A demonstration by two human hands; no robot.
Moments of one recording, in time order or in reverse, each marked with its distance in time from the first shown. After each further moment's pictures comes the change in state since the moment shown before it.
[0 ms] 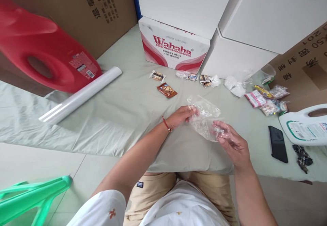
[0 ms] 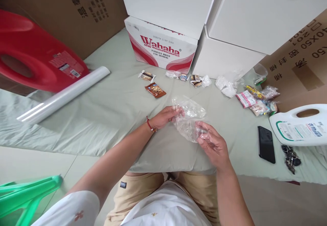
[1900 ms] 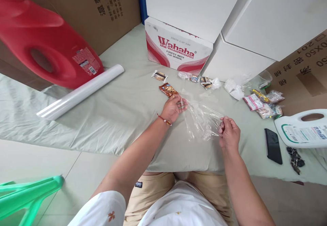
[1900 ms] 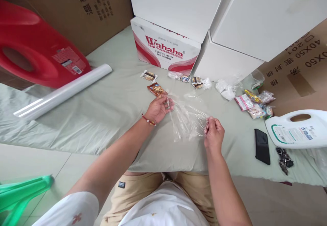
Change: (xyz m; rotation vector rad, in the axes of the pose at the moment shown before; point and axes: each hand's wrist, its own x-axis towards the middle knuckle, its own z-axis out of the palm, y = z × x) left_hand 0.009 0.013 -0.021 -0.594 0.547 -0.044; right_hand 0.053 0.033 0.021 0.066 0.643 0.306
